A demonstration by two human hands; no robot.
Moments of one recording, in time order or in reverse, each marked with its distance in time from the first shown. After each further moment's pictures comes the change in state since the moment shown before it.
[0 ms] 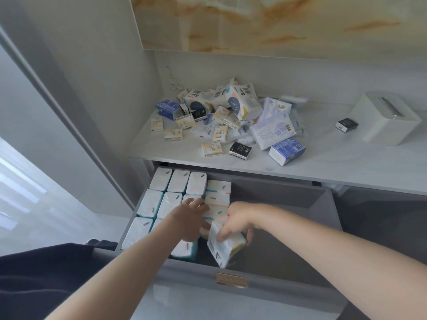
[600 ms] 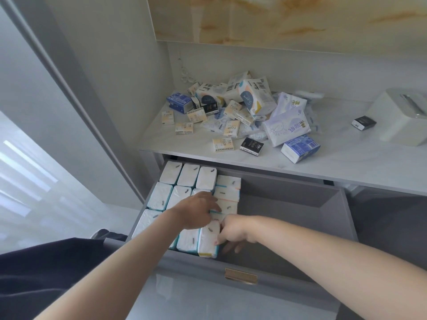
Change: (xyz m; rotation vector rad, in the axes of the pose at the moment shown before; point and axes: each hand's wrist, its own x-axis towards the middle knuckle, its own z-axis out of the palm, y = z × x) left_hand -0.009 -0.015 0.003 -0.773 0.207 -0.114; right_hand 0.032 -0.007 0.047 0.228 -0.137 -0.026
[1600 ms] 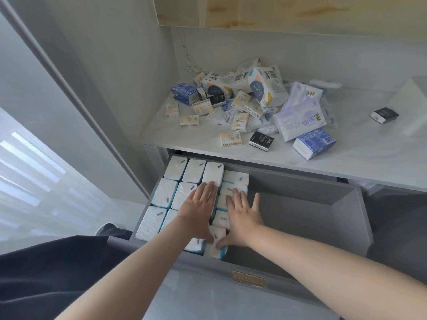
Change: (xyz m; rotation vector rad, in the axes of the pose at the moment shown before) left_hand 0.006 -0.008 0.034 0.525 -0.003 -0.178; right_hand 0.046 0.017 0.001 -0.985 0.580 -0.095
